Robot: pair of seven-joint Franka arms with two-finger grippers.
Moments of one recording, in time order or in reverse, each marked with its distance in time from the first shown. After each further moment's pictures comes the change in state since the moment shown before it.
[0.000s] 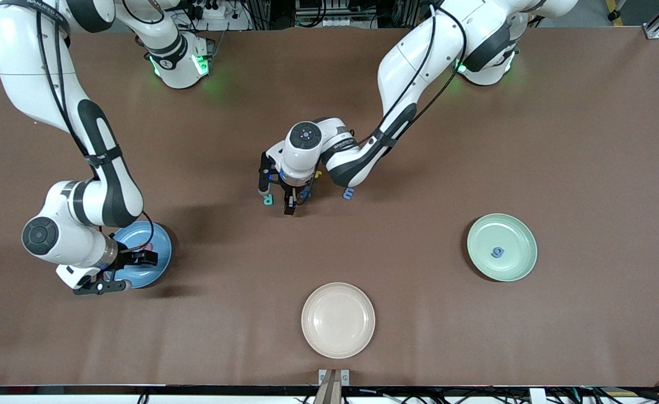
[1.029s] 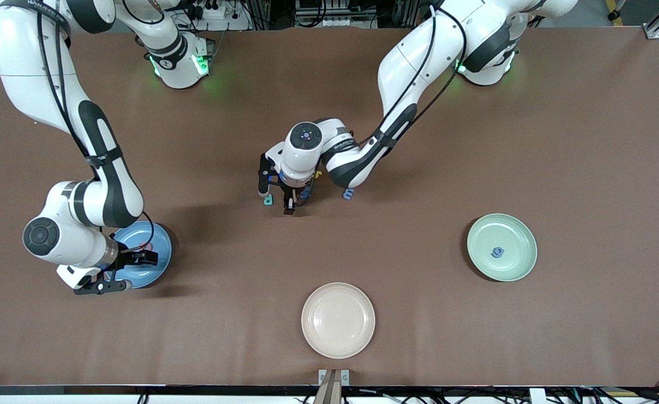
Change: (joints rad) left arm -0.001 0.004 0.004 0.013 0.000 0.003 -0.018; right arm 0.000 0.004 -0.003 0.000 0.000 0.000 0.000
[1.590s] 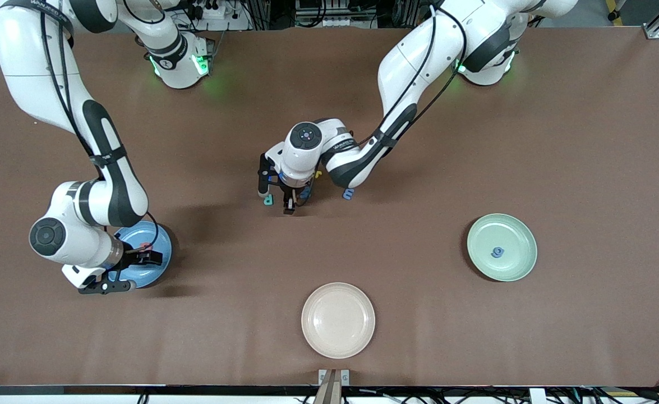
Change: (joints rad) left arm 0.000 0.000 0.000 0.002 -0.004 0.001 -0.002; right arm 0.014 0.000 0.003 -0.001 0.000 -0.004 0.047
